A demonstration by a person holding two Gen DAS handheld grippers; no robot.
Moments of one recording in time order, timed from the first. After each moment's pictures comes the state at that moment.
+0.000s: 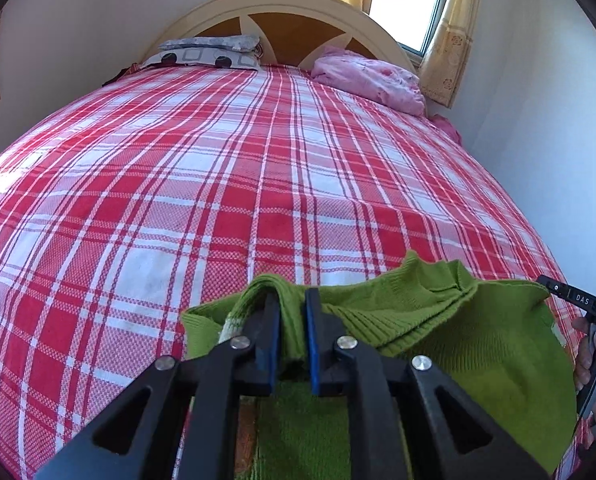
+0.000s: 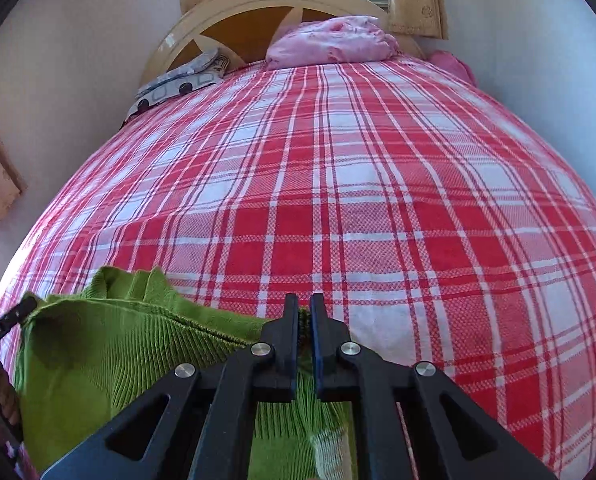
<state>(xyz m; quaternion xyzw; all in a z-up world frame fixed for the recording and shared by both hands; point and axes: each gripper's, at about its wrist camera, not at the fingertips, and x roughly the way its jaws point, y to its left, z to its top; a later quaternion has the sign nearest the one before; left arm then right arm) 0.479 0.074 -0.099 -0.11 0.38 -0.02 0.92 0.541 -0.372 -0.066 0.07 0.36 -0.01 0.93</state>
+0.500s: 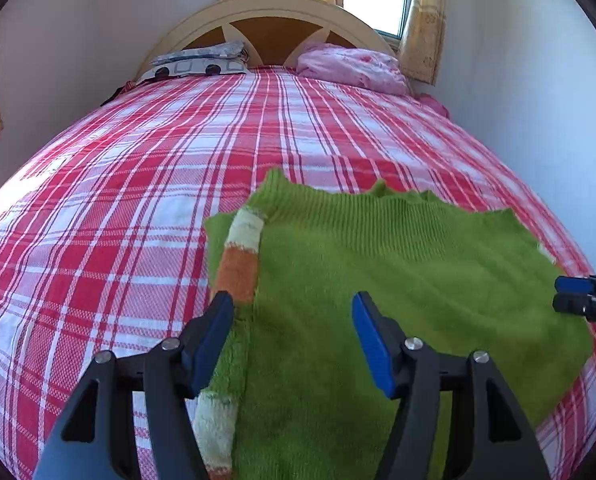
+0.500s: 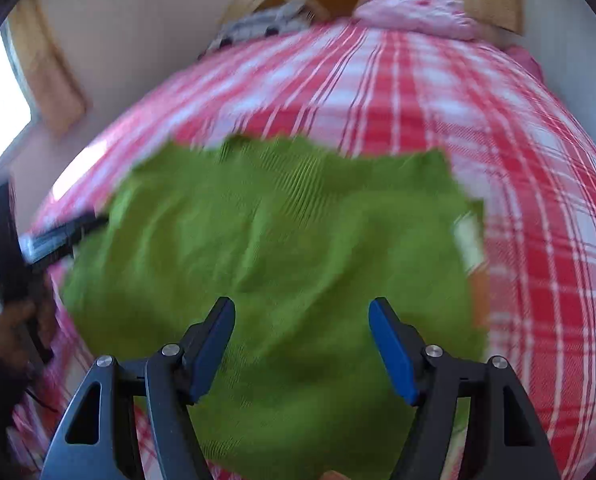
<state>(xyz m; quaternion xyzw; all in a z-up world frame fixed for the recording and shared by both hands) 0.392 0.052 -0.103 -0.03 0.38 -0.02 0.92 0.411 -0.273 -0.093 -0.02 0.44 0.11 0.89</state>
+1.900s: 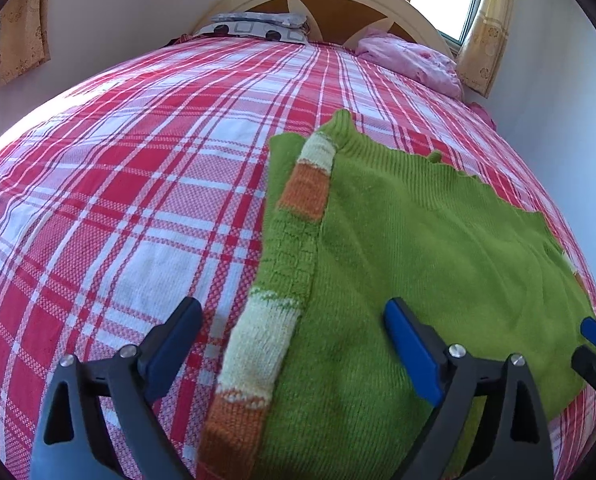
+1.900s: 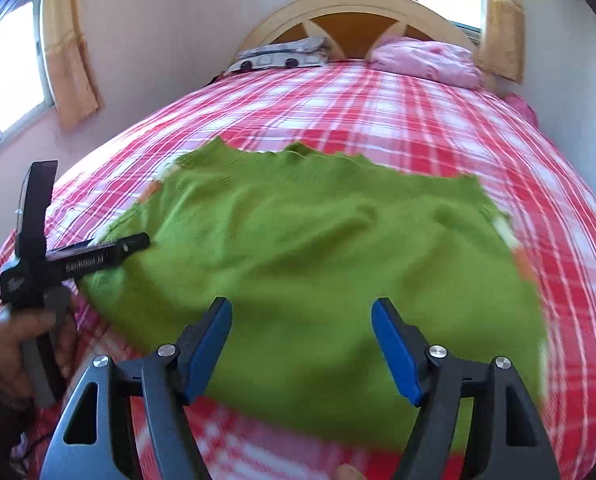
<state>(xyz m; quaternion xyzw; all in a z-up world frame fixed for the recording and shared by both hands) 0.365 0.076 -0.136 -0.12 0.41 0.05 0.90 0.347 -0.223 -0.095 -0.03 0.35 0.09 0.93</state>
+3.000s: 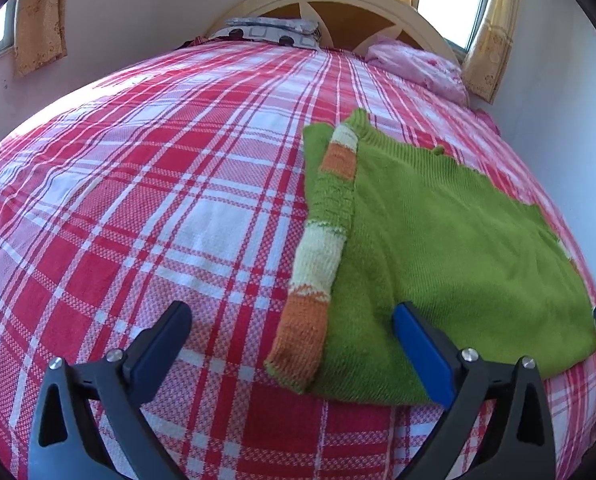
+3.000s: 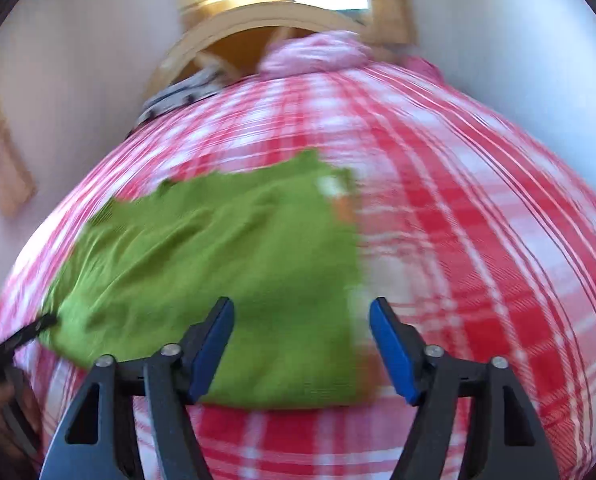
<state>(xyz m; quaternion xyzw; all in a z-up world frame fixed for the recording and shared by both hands) 0.313 0.094 -0.133 -0.14 0.39 0.06 0.91 0.322 -0.352 -0.094 0.10 0.32 -0.04 0.94</state>
